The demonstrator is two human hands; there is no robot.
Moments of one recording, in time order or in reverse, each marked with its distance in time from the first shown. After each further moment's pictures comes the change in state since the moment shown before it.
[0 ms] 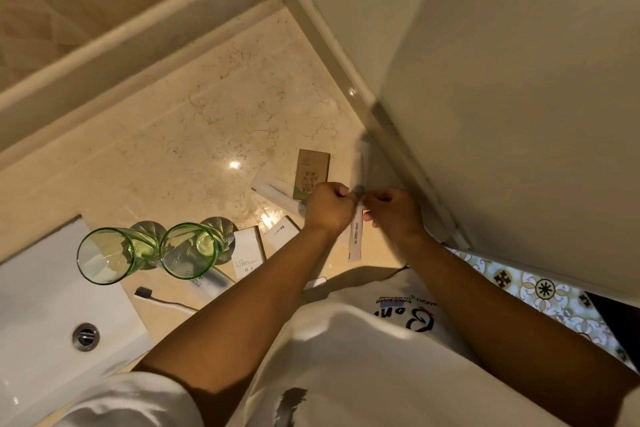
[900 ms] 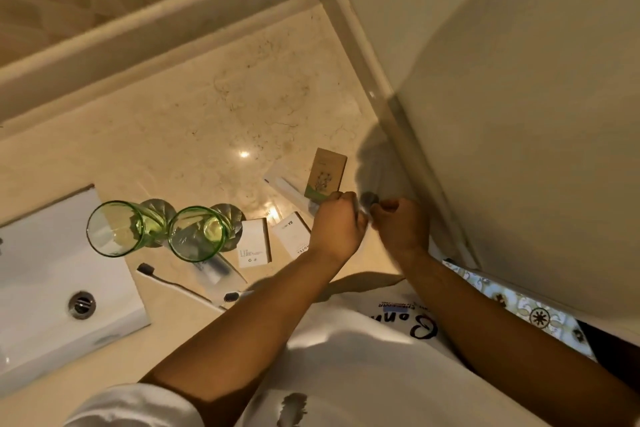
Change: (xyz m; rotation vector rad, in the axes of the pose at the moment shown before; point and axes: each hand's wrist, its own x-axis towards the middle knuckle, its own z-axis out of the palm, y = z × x) left_hand -0.022 -0.017 -0.005 0.455 0.069 0.333; right_hand -0.002 0.003 0.013 -0.287 0.158 -0.109
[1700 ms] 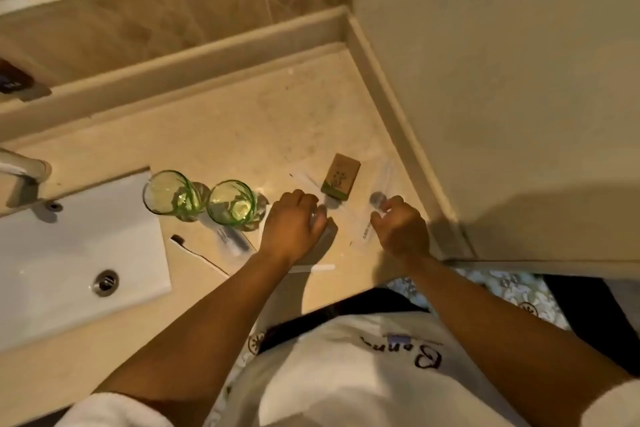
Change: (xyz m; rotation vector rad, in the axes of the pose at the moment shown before) left_hand -0.086 -0.059 -0.042 0.285 0.332 0.121; right_hand -0.039 0.018 -0.010 -0.305 0.025 -0.540
